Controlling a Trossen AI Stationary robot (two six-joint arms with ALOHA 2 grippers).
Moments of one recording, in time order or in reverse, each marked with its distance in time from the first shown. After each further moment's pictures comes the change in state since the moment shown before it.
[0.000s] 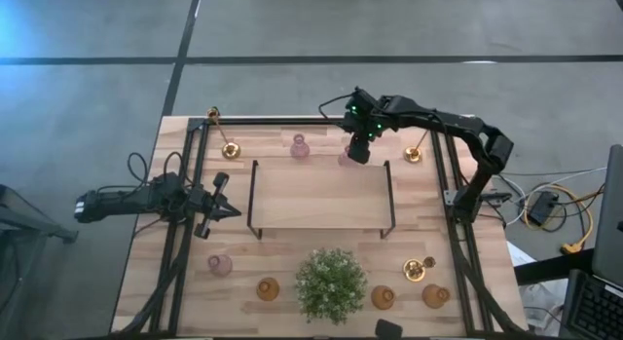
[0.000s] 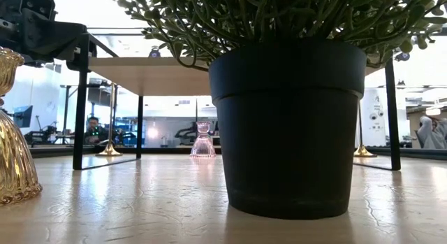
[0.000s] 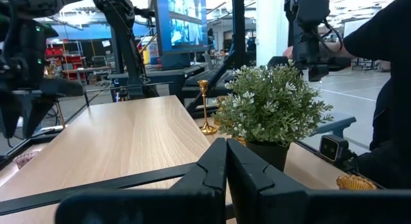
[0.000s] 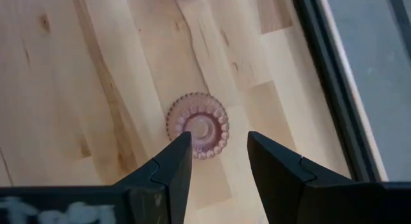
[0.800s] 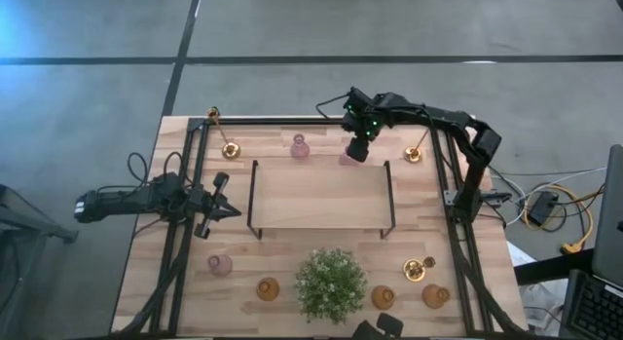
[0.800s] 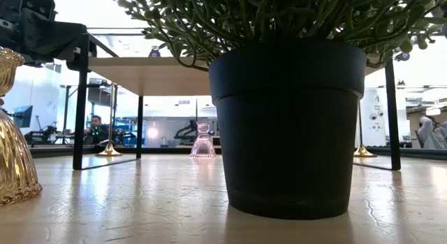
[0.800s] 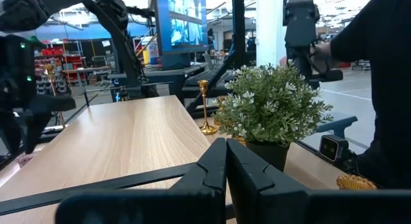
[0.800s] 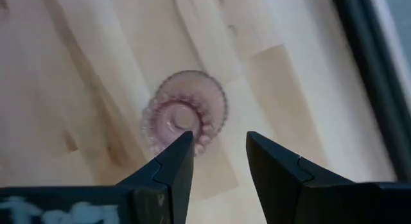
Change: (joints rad) left arm 0.000 0.000 0.000 0.000 0.000 0.000; right arm -0.059 0.118 0.026 -0.067 -0.056 0.044
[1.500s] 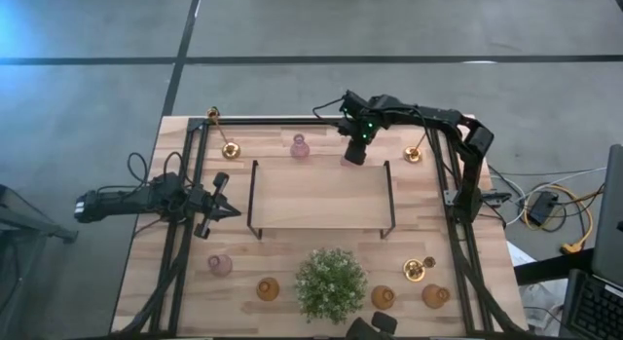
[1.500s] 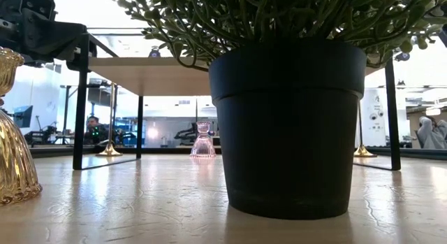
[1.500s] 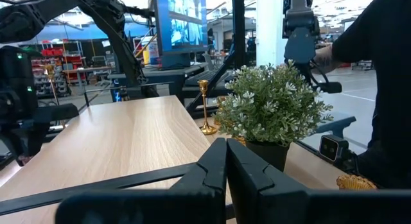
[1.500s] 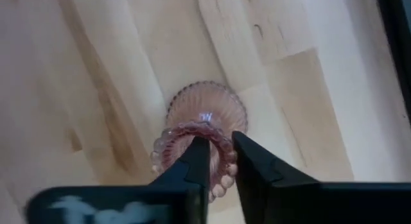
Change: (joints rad) left arm 0.000 0.000 0.000 0.000 0.000 0.000; right arm 0.000 0.071 0.005 0.014 -0.027 -0.059
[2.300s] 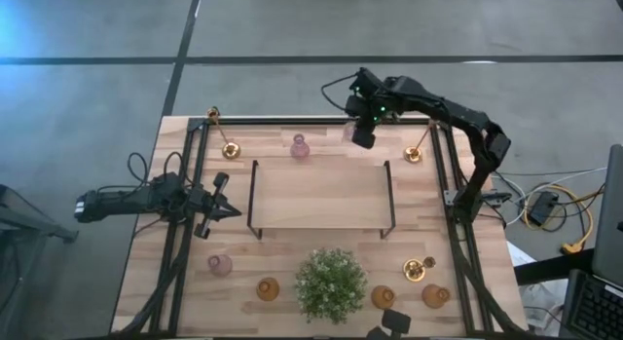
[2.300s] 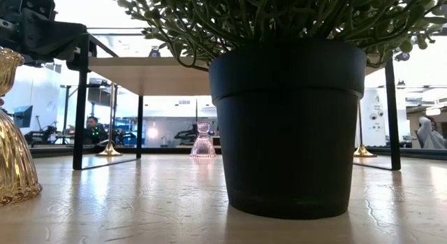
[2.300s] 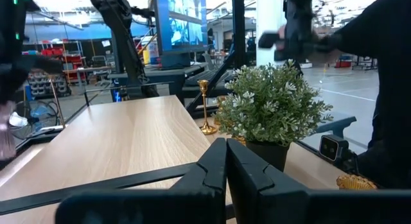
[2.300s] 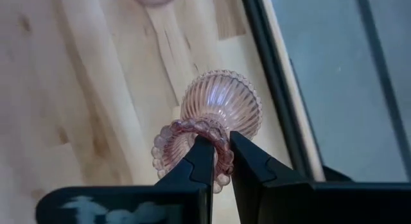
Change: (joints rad) left arm 0.000 0.000 0.000 0.000 0.000 0.000; right arm -0.001 -0.170 0.217 -0.184 0.124 -0.088
